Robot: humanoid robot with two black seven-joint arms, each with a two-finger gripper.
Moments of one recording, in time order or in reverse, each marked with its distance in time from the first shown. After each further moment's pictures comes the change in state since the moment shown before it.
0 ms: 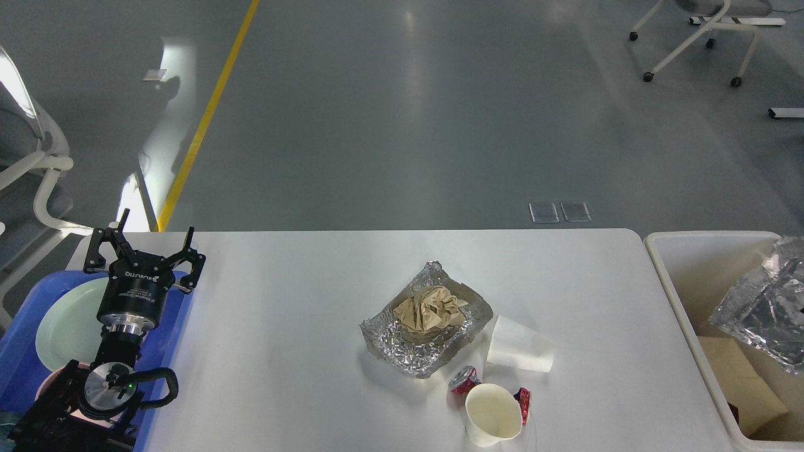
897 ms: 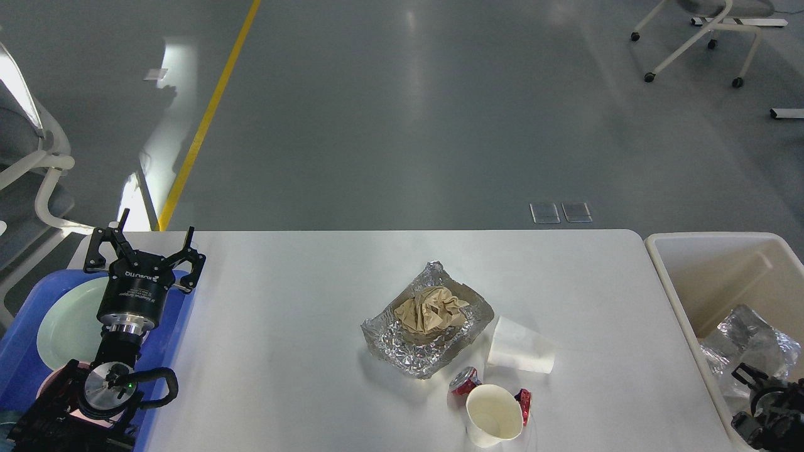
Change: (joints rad) left arm 0.000 0.001 0.000 0.000 0.000 0.000 0.000; right arm -0.205 0.215 0.000 -0.145 0.003 -0.070 -0.014
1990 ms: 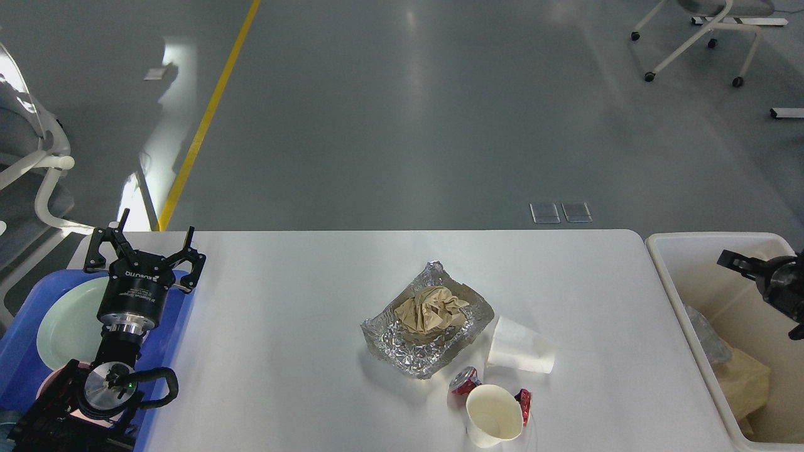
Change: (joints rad) left arm 0.000 -0.001 0.000 0.000 0.000 0.000 0.000; right arm 0.558 -0.213 -0.139 0.345 -0.258 0.273 -0.002
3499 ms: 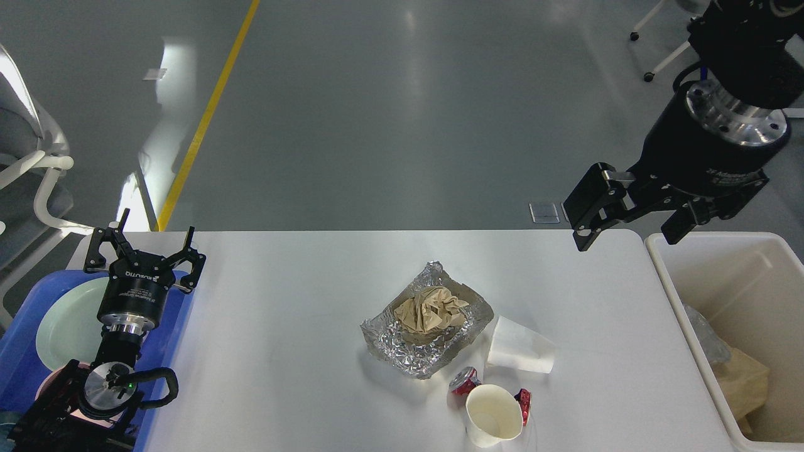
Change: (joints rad) left arm 0.000 0.000 0.000 0.000 0.000 0.000 0.000; right arm 1.553 0.257 -0.390 1.125 0.259 0.915 -0.018
